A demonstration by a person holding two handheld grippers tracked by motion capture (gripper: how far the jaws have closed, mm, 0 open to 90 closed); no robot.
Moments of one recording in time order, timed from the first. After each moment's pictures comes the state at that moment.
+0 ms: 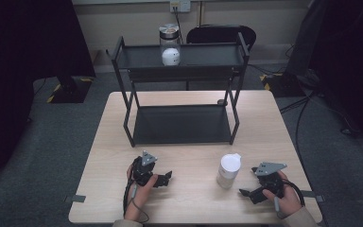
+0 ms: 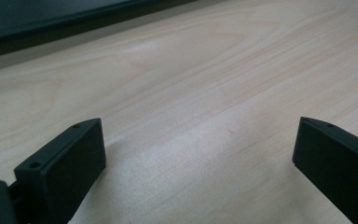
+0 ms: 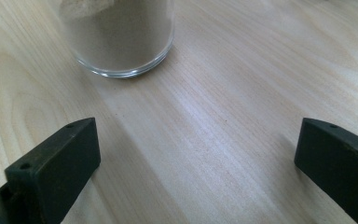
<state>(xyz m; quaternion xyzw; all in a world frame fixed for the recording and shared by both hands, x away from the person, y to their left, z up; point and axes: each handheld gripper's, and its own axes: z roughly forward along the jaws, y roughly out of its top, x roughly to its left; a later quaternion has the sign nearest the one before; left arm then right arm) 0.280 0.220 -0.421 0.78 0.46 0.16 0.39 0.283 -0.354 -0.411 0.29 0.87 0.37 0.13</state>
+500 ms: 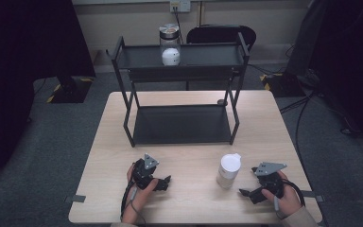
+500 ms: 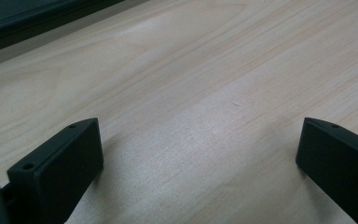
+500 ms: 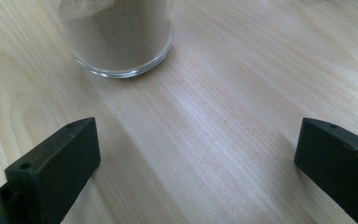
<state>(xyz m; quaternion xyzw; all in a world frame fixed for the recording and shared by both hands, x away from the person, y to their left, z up) 0.278 0.213 -0.416 0.81 0.43 0.18 0.35 0.282 -0.354 -0.411 0.29 0.87 0.36 0.13</state>
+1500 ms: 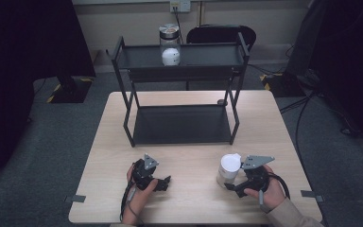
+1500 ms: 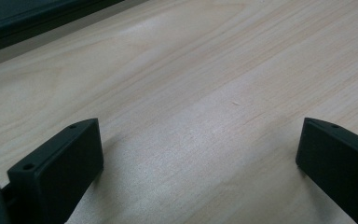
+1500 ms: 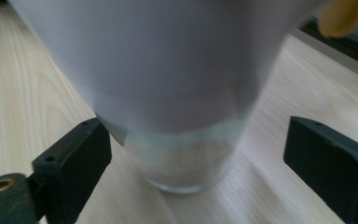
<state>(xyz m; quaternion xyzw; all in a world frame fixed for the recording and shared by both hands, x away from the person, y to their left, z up) 0.277 0.213 -0.417 0.81 0.43 0.18 0.35 0.298 -0.322 -0.400 0.27 0.86 0.43 0.10</state>
